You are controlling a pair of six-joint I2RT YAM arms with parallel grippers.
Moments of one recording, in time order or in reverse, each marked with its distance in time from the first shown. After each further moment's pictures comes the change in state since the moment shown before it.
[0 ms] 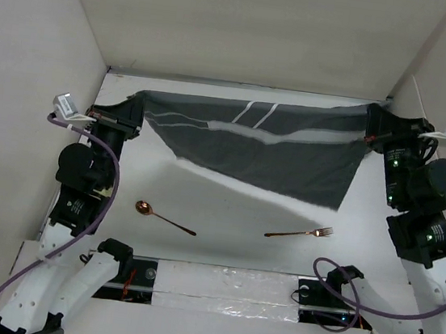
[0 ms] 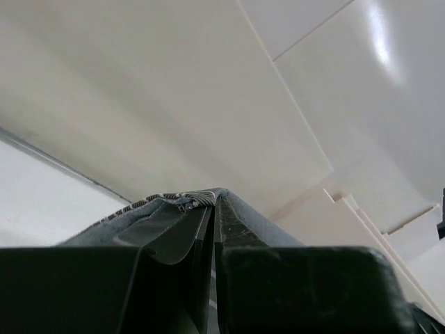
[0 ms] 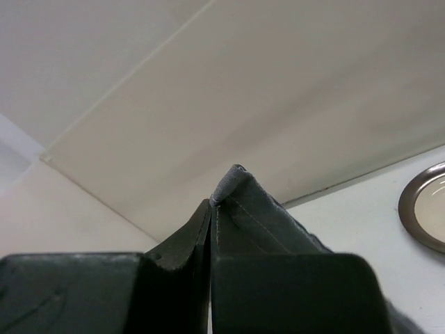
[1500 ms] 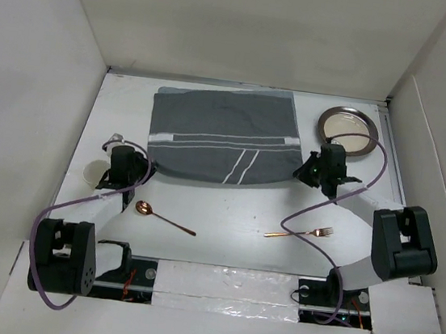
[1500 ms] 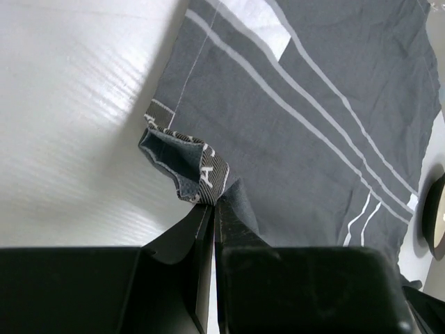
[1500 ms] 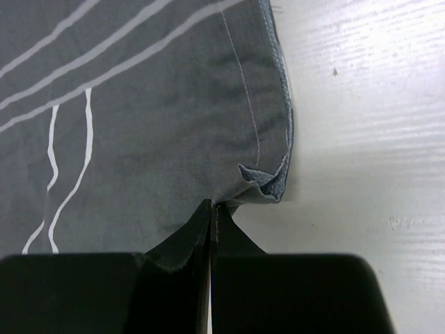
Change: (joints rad) left arm 0.312 0.511 -0.471 0.093 0.297 0.006; right arm -0.163 0.716 -0.479 0.205 -0.413 -0.010
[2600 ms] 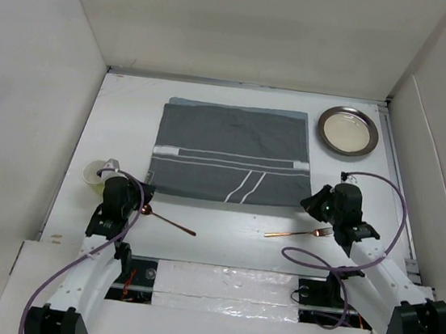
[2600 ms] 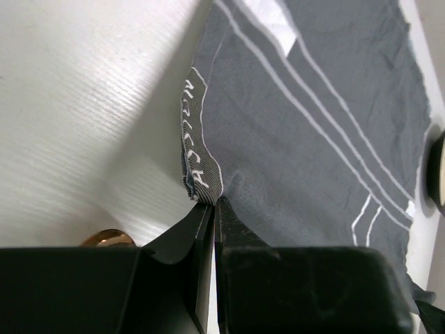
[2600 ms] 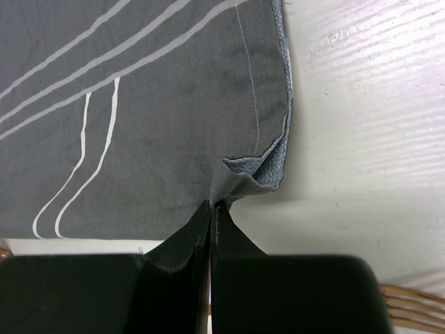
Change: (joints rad) left arm -0.028 -0.571 -0.260 -0.262 -0.013 0.012; right arm 0.000 -0.604 -0.407 -0.114 -0.006 0.088
